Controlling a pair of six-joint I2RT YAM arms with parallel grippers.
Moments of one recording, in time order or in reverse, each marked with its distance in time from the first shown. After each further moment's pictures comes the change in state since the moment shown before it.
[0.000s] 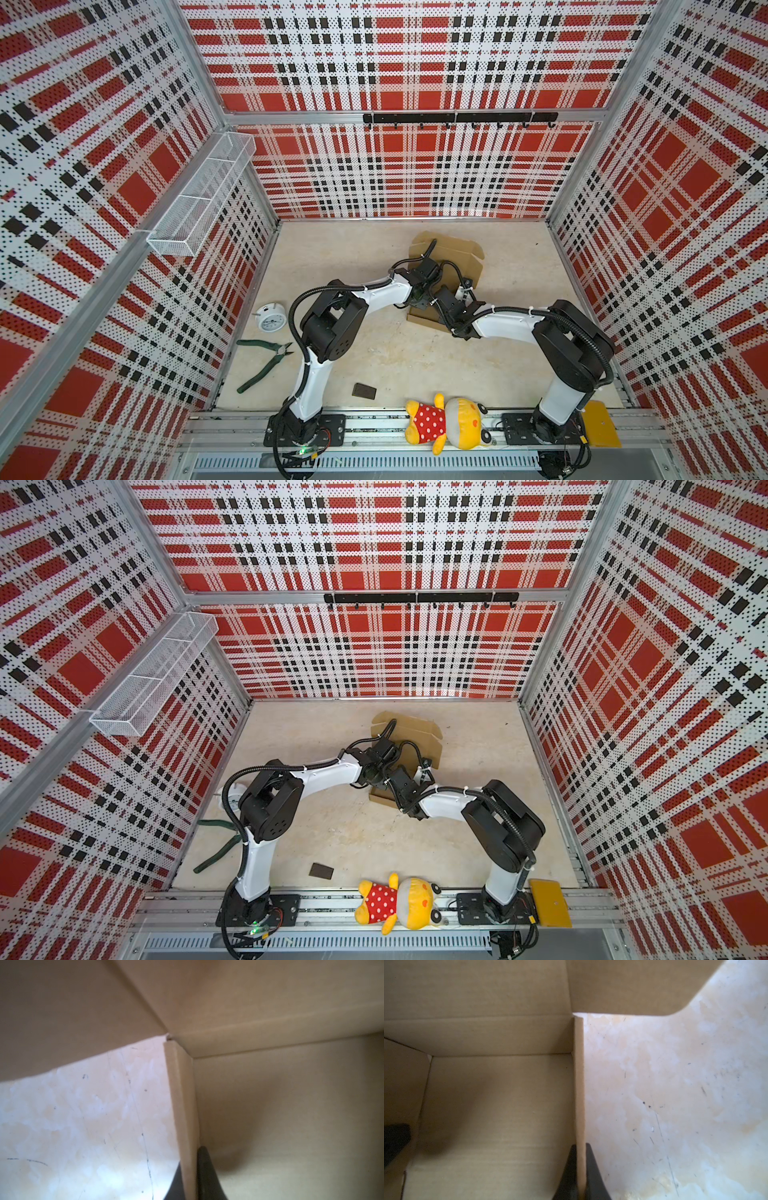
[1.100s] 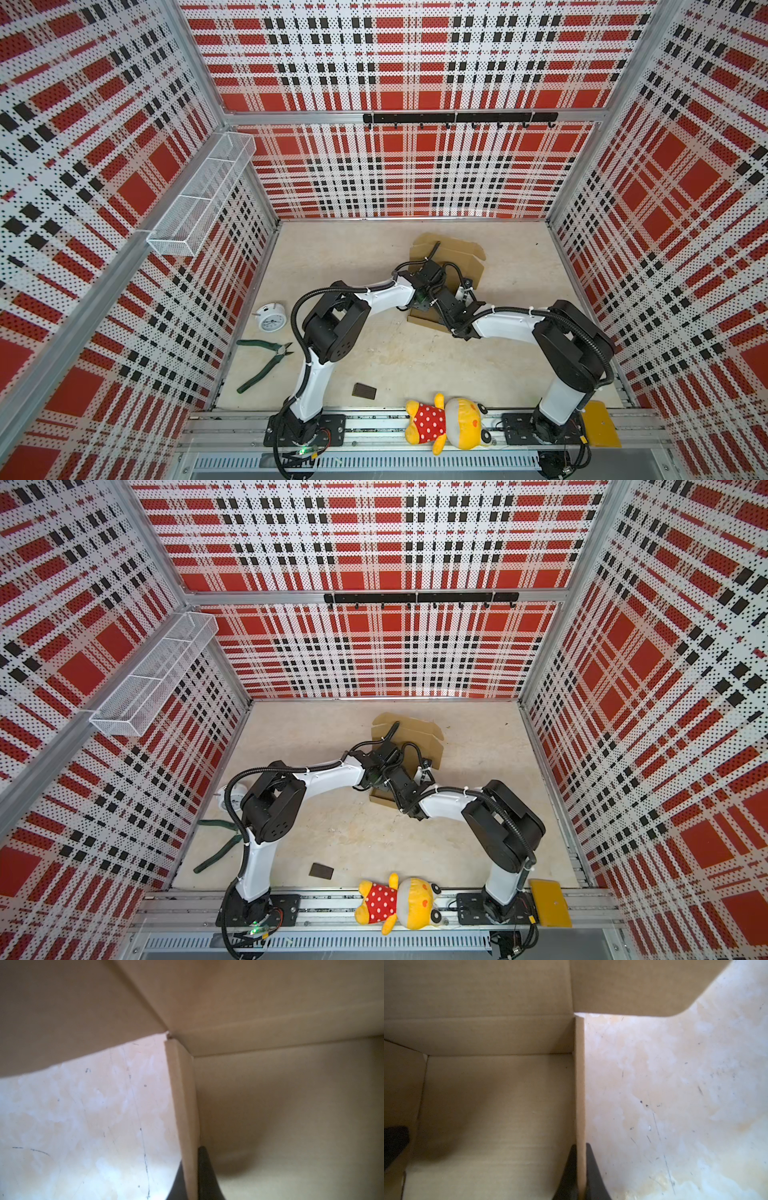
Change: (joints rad) left arm -0.023 0.006 -0.002 -0.004 -0.040 -0.025; right arm 0.001 -0.002 0.000 -0.009 0.005 -0.002
